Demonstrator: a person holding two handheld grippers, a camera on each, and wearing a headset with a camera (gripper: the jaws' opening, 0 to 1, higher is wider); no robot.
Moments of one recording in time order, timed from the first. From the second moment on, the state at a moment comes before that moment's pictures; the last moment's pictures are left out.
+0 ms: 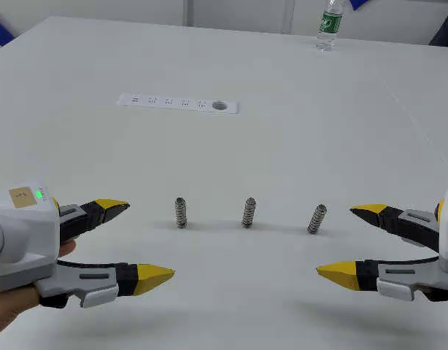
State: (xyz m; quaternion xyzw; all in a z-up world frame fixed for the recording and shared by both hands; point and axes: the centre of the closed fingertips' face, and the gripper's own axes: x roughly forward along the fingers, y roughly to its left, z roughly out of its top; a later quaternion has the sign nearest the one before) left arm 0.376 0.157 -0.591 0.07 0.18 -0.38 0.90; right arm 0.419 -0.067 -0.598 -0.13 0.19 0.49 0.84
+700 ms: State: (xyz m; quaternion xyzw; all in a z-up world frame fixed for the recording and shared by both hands) left arm 0.376 0.156 -0.592 0.07 0.18 -0.38 0.90; right arm 0.420 -0.070 -0.598 -0.12 0.20 0.48 0.84
